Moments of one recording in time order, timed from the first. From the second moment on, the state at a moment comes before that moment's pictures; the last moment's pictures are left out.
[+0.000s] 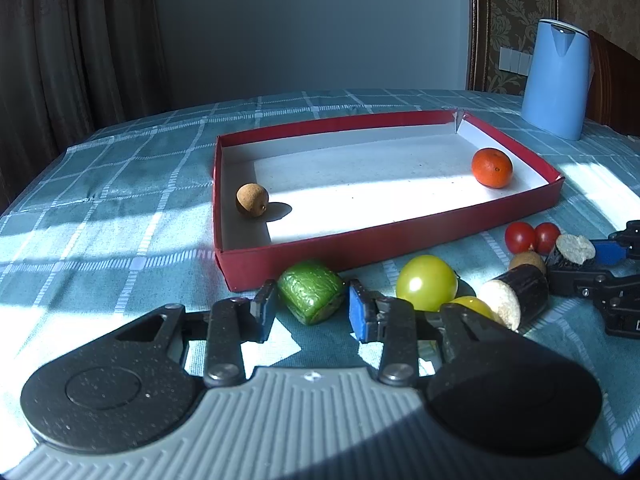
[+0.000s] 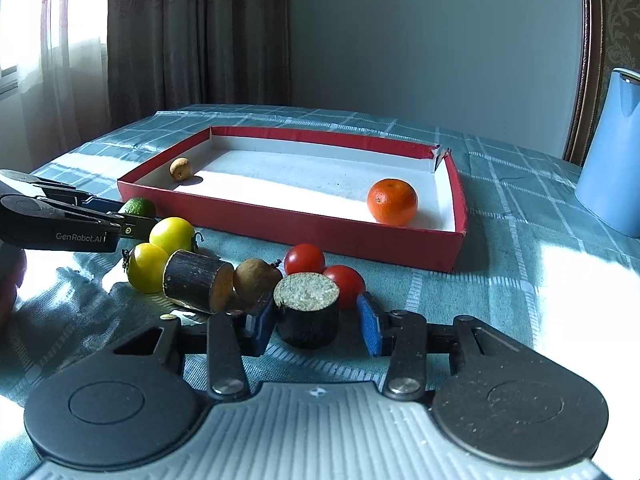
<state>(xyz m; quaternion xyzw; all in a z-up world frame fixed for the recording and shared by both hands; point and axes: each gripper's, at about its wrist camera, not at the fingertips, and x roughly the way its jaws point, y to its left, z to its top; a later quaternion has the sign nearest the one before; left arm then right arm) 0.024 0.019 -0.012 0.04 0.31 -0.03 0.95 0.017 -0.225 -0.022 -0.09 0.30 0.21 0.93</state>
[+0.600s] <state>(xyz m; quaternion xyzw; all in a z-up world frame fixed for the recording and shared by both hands) 0.002 0.019 0.002 0.03 0.24 -0.04 0.97 0.006 -0.237 -0.011 -0.05 0.25 0.20 0.95</state>
